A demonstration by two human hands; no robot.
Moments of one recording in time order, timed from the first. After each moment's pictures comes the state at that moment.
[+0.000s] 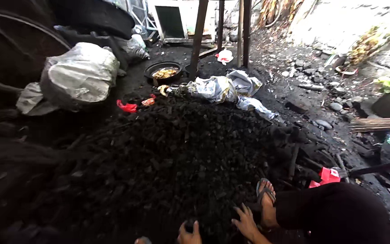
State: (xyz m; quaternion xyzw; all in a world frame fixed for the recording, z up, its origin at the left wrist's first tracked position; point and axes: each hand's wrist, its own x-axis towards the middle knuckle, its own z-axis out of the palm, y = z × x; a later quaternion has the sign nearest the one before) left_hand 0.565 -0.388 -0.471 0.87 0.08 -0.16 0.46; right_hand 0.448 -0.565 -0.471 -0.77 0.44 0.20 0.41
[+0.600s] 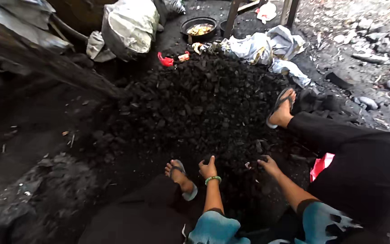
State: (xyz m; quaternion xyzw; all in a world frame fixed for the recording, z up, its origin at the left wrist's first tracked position) left_hand 0.549 -0.376 -0.430 0.78 0.24 -0.18 0.54; right_hand 0.410 -0.578 -0.432 -0.66 0.49 0.04 0.57
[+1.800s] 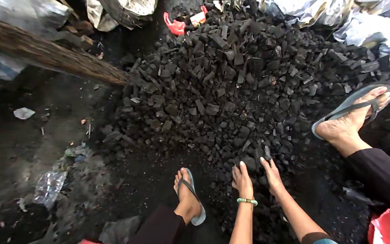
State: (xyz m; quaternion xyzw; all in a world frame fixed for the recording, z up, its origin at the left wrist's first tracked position) left_hand 0.583 -0.480 -0.448 0.79 0.22 -0.31 0.49; right_hand 0.544 -0.573 -0.490 -0.55 0.46 0.01 0.70
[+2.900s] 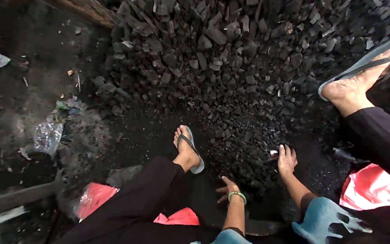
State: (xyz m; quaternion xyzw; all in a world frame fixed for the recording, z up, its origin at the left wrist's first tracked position) left_hand 0.443 -0.383 -0.483 0.67 0.62 -0.28 0.31; right_hand 0.425 -0.569 -0.519 -0.72 0.57 0.13 0.37
